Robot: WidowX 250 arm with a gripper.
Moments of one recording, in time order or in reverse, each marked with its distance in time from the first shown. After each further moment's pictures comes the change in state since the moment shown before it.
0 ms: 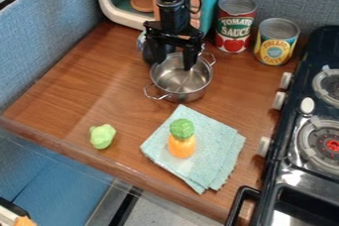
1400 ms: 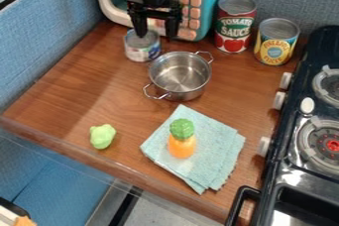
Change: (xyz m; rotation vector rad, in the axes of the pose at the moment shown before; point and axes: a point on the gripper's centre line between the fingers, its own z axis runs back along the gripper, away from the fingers) arm 0.032 0.047 0.016 0.029 -0.044 0.081
